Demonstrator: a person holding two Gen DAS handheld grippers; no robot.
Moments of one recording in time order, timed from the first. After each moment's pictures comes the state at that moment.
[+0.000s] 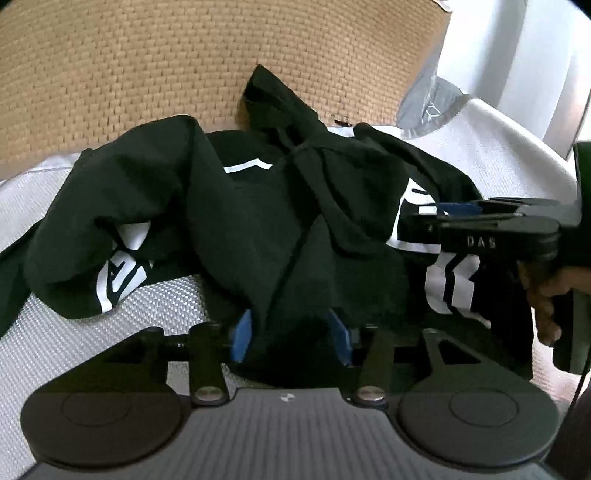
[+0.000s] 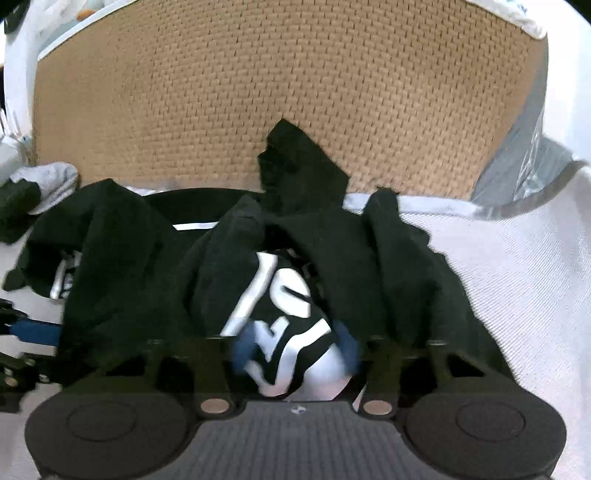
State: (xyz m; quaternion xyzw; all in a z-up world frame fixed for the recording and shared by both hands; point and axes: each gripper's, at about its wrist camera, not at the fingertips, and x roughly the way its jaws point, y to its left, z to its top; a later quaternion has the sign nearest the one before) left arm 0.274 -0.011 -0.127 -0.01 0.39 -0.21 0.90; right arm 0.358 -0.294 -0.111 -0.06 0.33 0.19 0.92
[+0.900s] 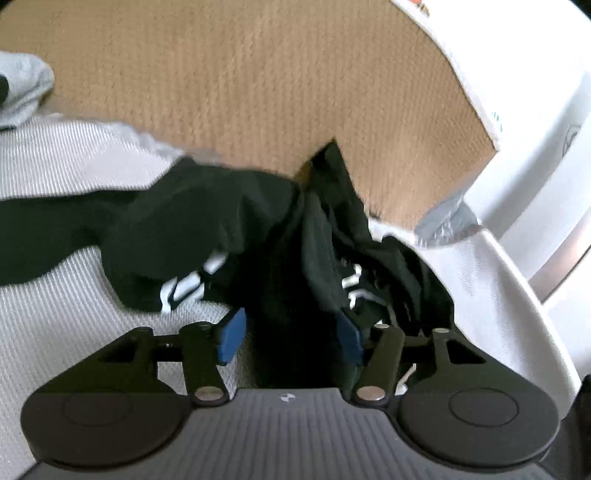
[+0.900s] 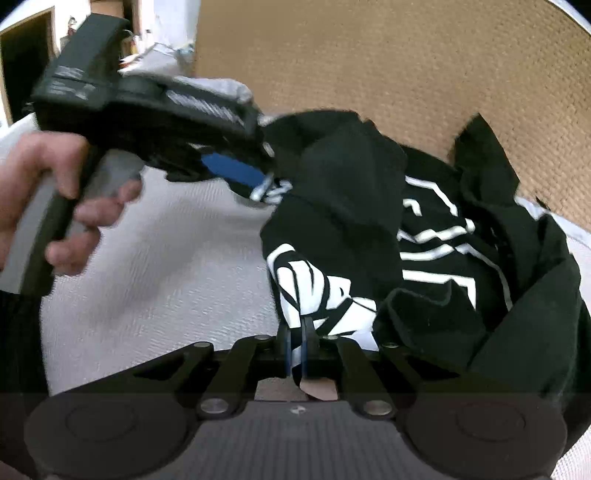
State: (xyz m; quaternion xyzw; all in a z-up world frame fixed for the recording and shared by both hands) left arm 0.282 0.075 -0.112 -0.21 0.35 -0.18 0.90; right arm 0.238 -0.206 -0.110 -0.16 0.36 0.37 0.84
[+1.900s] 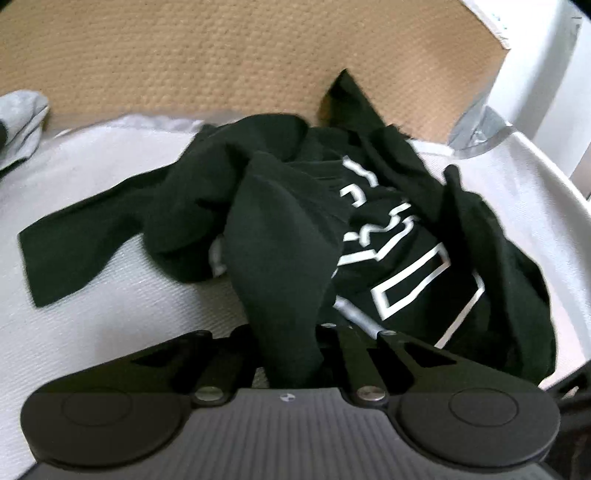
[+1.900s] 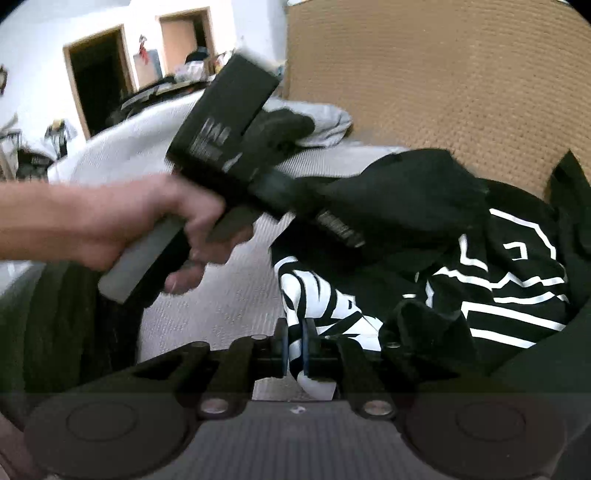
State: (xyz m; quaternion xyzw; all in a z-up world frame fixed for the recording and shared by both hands) left arm 0.271 0.093 -0.117 -0.07 0.41 -0.15 0.90; right arm 0.218 -0.173 -0.100 -0.12 0.34 0.50 0.79
